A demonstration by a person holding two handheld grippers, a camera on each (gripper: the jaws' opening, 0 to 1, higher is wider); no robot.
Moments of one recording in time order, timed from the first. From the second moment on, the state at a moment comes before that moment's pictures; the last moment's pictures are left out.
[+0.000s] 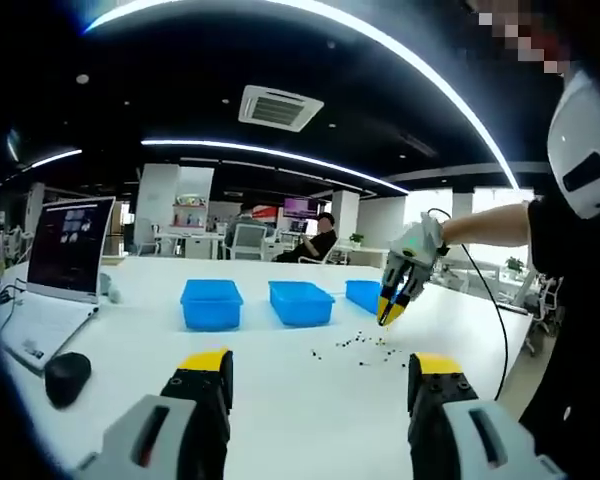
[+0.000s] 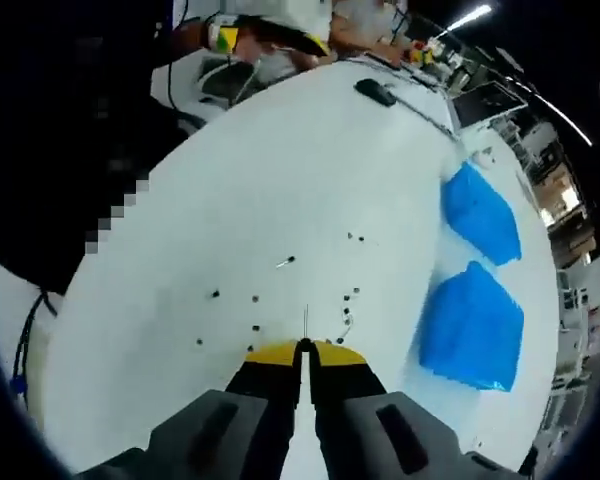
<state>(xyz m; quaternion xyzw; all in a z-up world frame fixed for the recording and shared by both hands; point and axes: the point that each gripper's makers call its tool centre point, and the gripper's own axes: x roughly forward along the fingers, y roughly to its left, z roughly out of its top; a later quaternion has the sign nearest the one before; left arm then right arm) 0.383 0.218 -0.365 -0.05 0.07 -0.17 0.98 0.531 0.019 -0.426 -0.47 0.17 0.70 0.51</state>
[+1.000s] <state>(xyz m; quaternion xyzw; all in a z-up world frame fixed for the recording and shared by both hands) 0.383 0.215 -0.350 -0.03 0.05 -0.18 0.98 0.451 -0.005 -0.311 -0.01 -0.02 0.49 0.87</state>
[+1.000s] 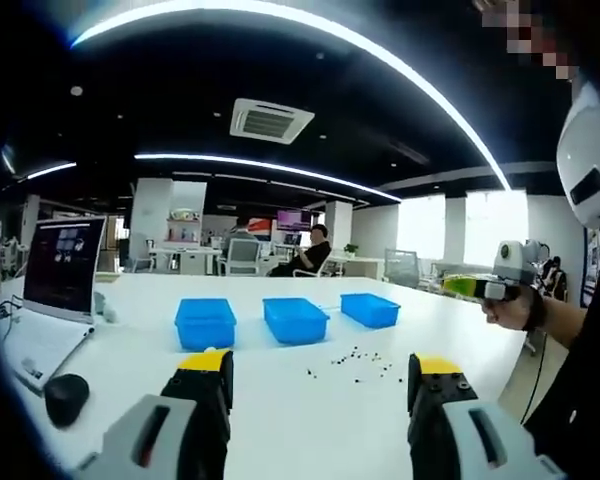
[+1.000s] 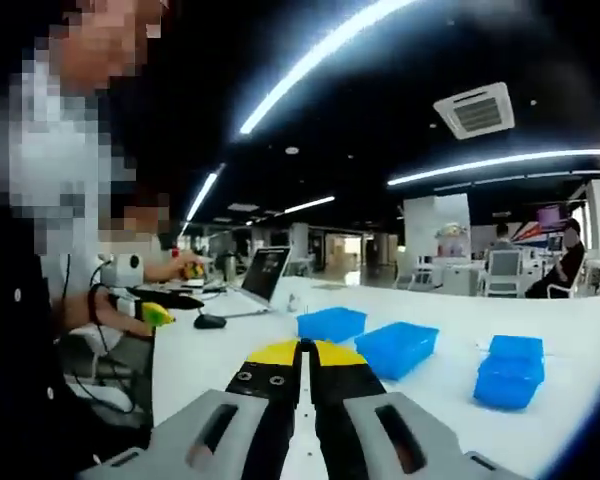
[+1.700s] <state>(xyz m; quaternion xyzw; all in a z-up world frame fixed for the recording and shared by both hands) 0.364 0.230 -0.342 -0.05 0.02 -0.16 0.99 0.572 0.174 -0.293 -0.05 0.00 0.54 0.84</state>
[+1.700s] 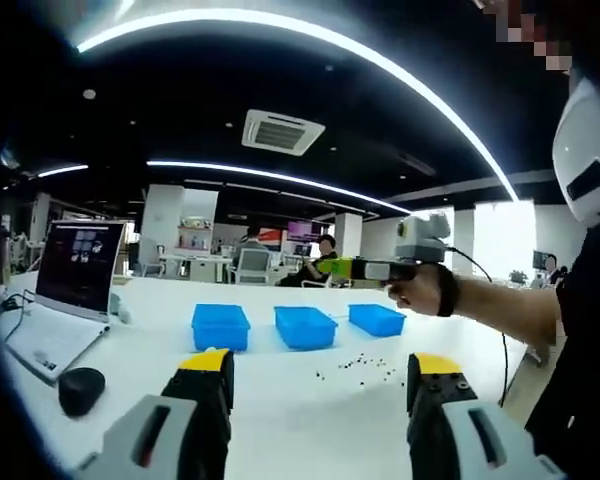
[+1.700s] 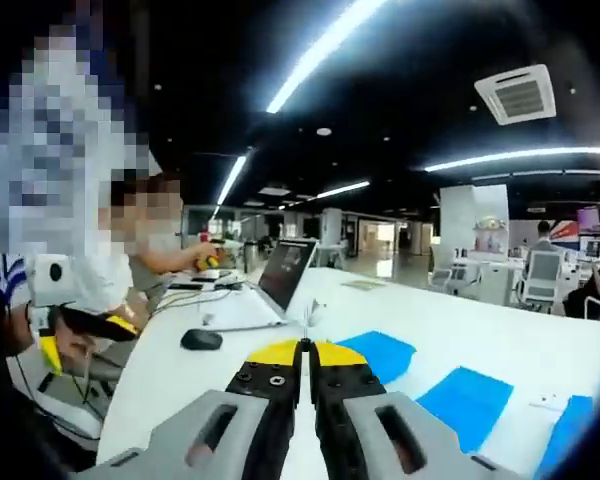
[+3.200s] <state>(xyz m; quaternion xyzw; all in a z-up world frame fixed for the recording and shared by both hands) 0.368 0.226 -0.352 -0.05 0.04 -0.17 0.98 0.595 0.147 -0.289 -0.14 -0.02 0.50 0.86</state>
